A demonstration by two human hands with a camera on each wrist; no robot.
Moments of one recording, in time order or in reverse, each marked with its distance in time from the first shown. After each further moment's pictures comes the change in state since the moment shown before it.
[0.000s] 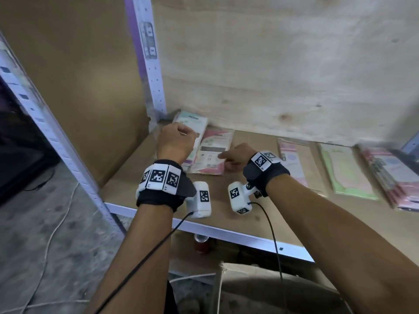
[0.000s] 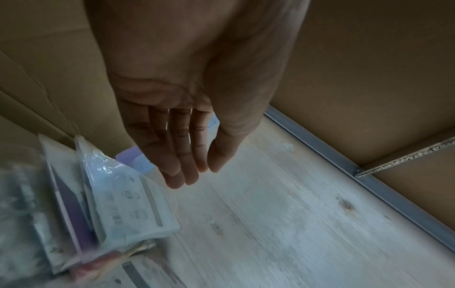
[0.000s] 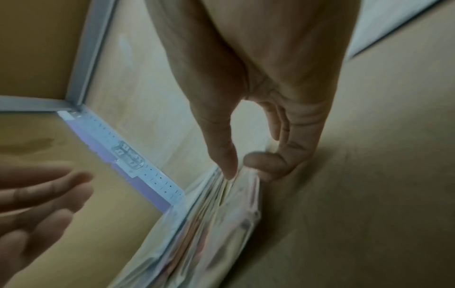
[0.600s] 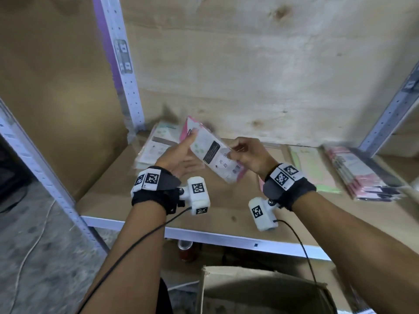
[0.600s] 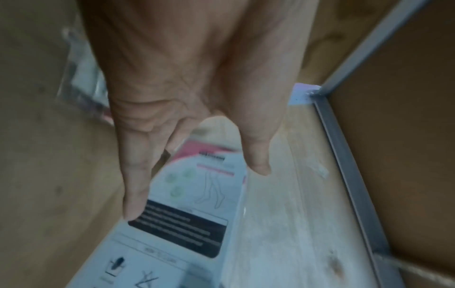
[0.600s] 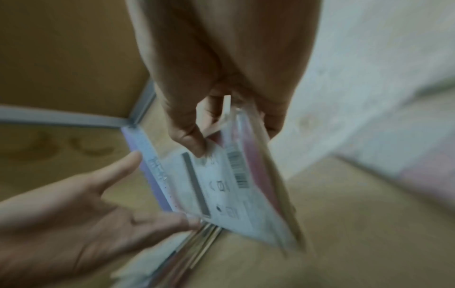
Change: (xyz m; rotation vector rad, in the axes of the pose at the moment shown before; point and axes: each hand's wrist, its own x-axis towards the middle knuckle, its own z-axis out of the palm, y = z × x) left_hand -0.019 0.010 0.042 -0.542 -0.469 -0.375; right_hand -0.078 0.019 -0.073 0.039 0.138 -0.430
